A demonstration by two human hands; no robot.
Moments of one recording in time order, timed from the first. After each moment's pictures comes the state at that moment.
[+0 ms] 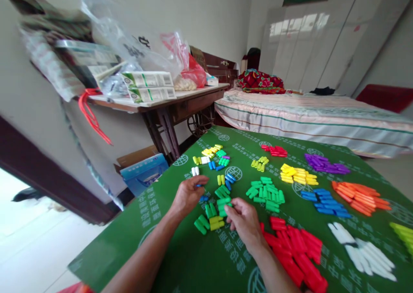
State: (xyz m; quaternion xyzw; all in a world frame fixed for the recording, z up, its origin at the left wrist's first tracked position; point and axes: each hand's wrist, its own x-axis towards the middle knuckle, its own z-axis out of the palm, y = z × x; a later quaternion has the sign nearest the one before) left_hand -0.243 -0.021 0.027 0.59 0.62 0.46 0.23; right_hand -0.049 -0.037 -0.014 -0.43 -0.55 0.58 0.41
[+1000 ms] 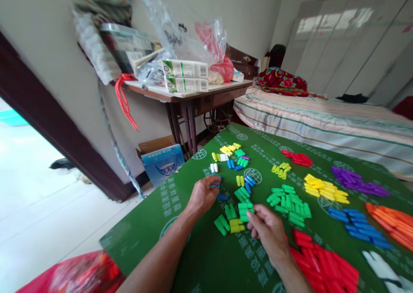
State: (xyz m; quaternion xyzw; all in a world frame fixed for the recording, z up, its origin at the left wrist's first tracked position) left_hand -0.255 -0.035 0.015 0.57 0.68 0.42 0.21; right_hand -0.042 -0.043 -0.021 -0.47 -0.55 0.57 0.38
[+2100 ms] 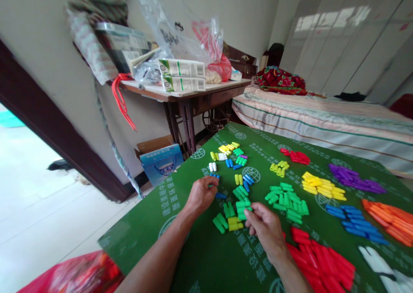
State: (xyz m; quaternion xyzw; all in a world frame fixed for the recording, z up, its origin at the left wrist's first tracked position) left_hand -0.256 -0.035 0.014 0.59 0.67 0.42 0.17; right_hand -0.043 -0.045 -0.016 -0.46 -0.56 0.58 0.38
